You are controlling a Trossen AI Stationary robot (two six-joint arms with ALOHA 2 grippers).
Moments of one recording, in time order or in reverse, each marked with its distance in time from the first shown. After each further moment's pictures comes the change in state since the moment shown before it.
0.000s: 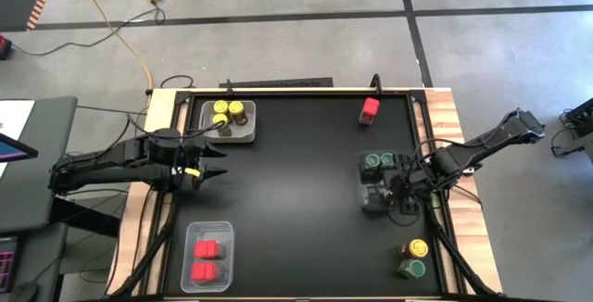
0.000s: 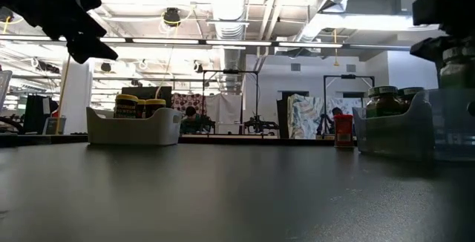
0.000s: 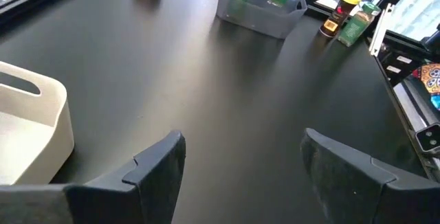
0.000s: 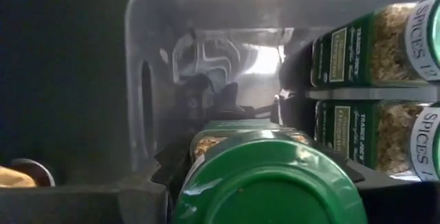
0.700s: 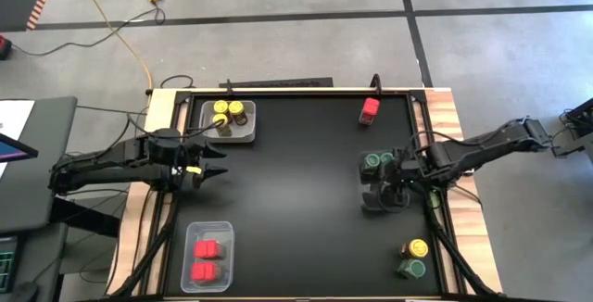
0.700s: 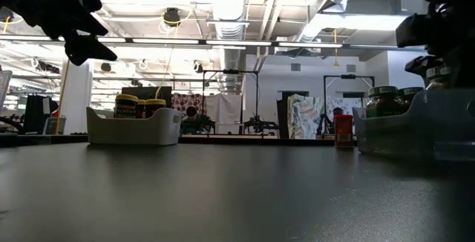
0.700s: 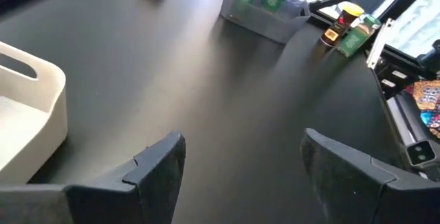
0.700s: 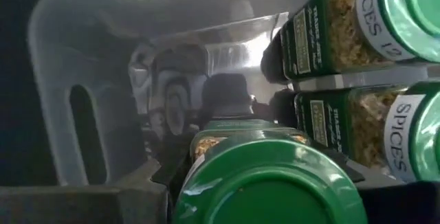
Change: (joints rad) left arm 0.000 0.000 0.000 -0.001 -0.006 -0.084; right arm -0.189 -0.013 -0.078 0.073 -0.049 -0.021
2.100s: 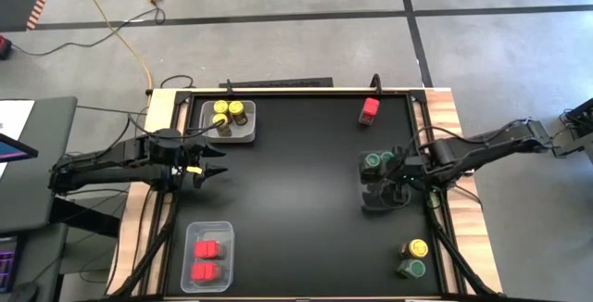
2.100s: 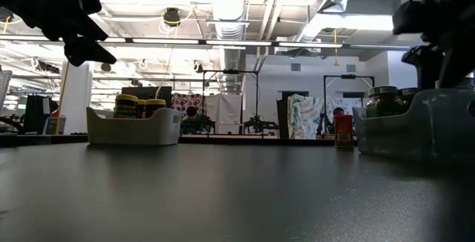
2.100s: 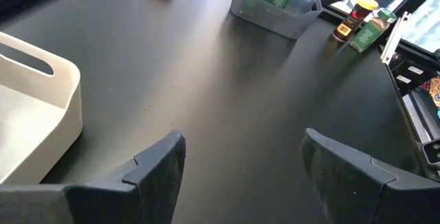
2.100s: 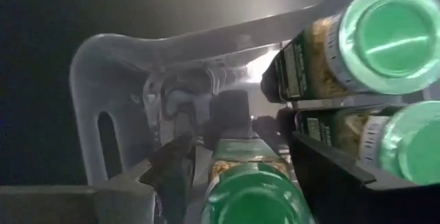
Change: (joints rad) left arm 0.000 0.000 0.000 -0.022 -0.030 0.018; right arm -0.014 -0.033 0.049 -0.008 0.005 0.000
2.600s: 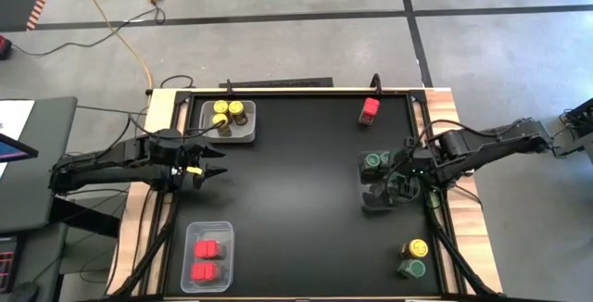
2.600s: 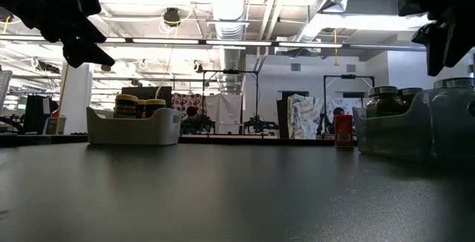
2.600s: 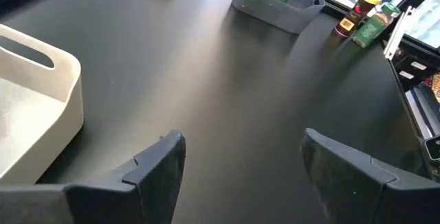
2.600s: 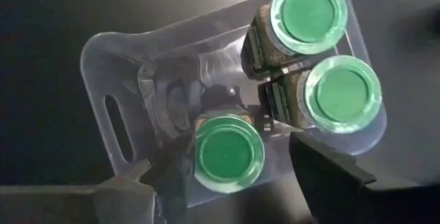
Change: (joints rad) left arm 0.000 0.000 0.000 -0.018 0.000 0.000; right arm 0.000 -0.014 0.171 -0.256 0.027 0.102
